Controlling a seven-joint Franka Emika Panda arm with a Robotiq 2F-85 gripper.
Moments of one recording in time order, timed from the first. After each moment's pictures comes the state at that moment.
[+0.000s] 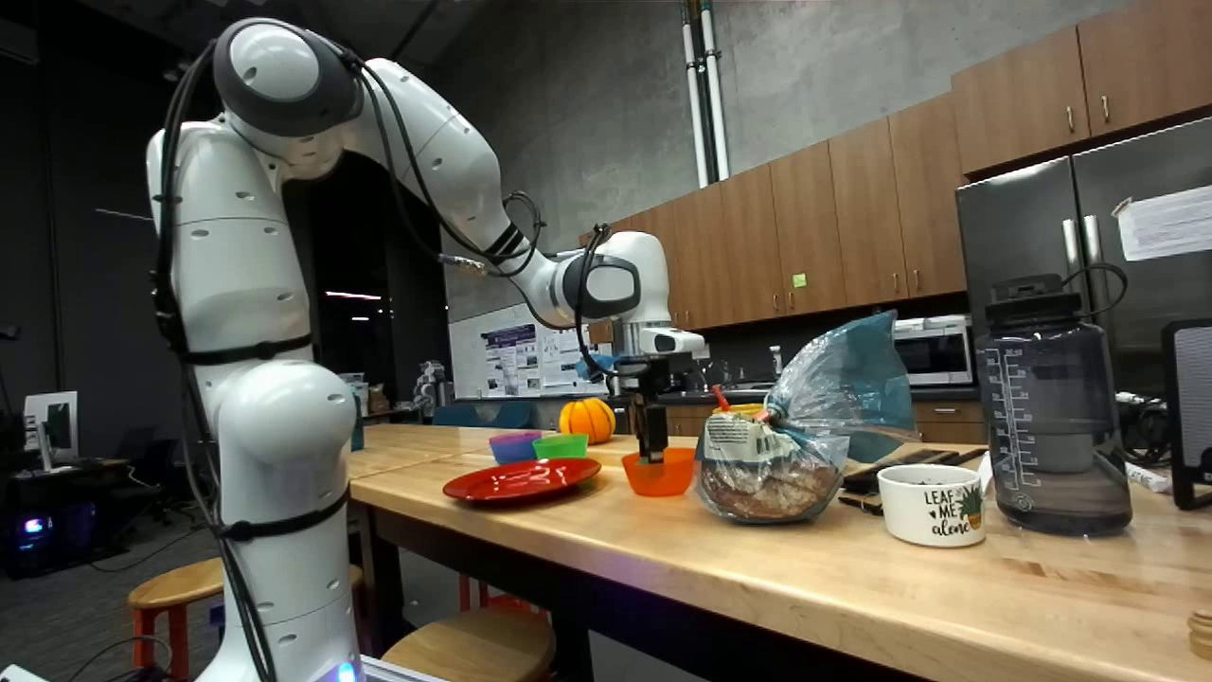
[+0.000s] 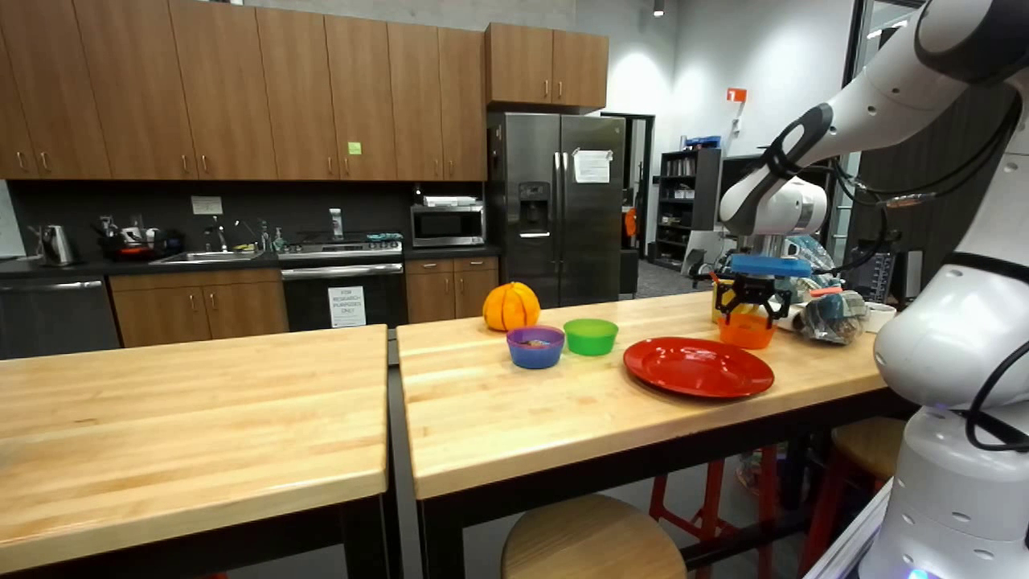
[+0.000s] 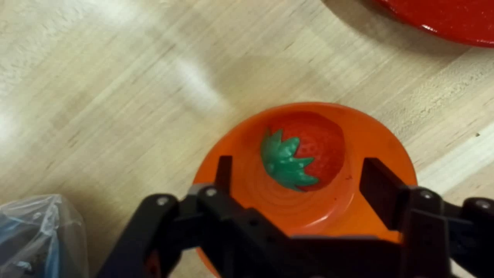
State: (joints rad) arm -0.35 -0.17 -0.27 -2.46 0.00 2.30 0.39
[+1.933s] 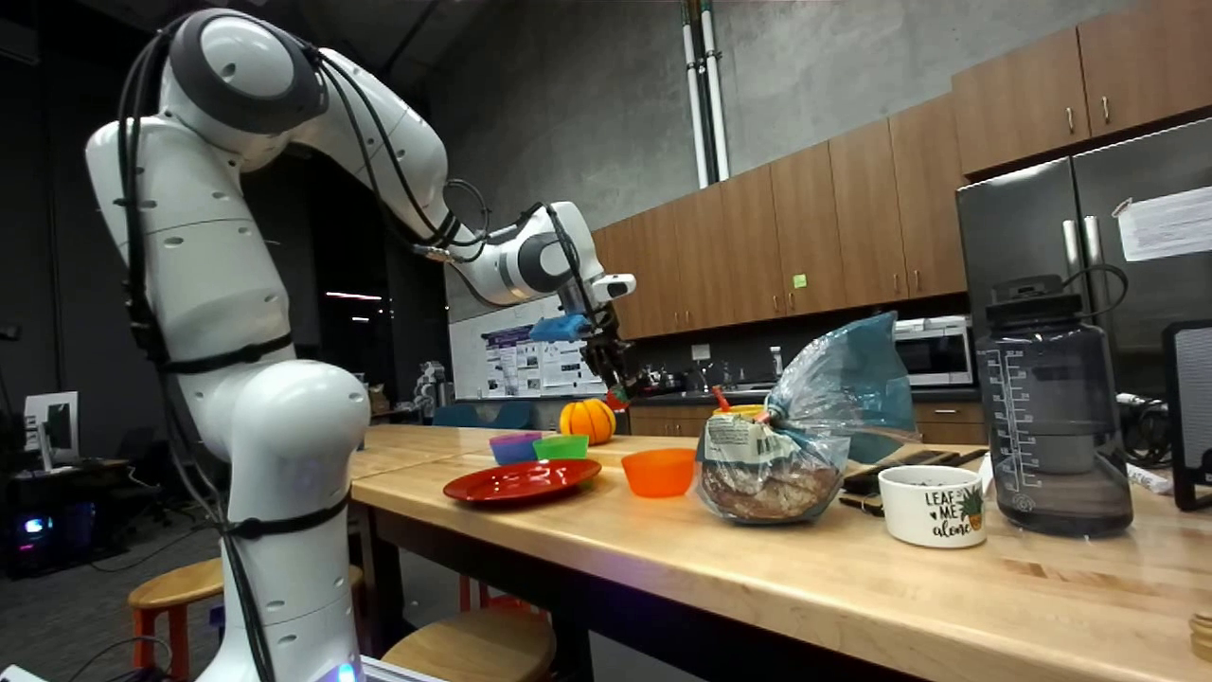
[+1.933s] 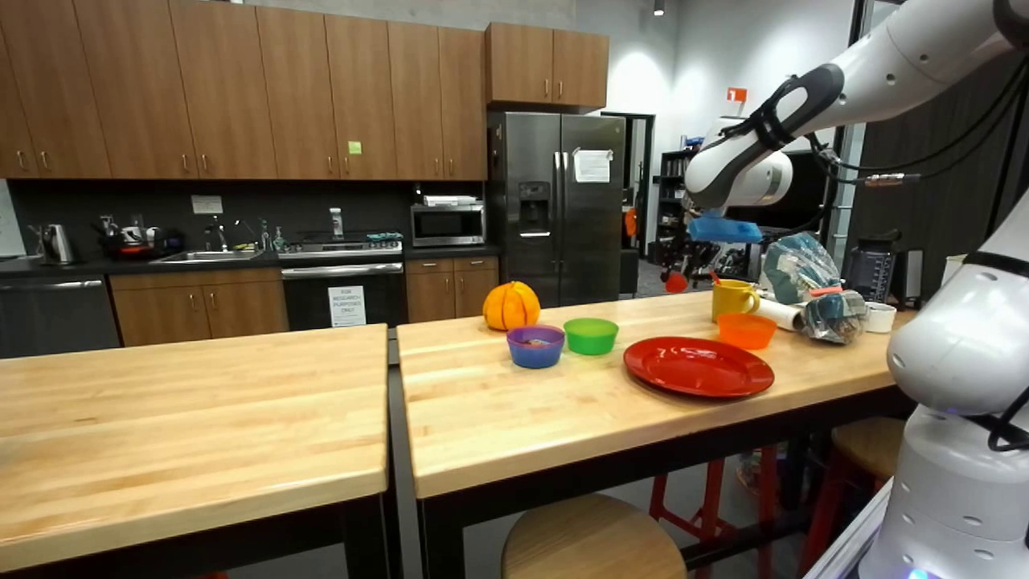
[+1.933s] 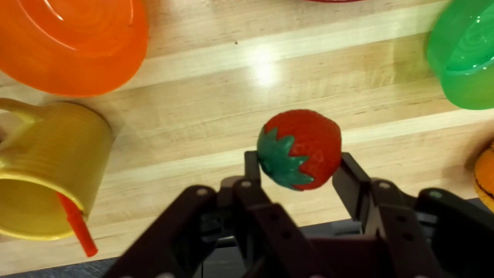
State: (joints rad) arm -0.19 -0.33 -0.13 -2.47 -0.03 2.55 0.18
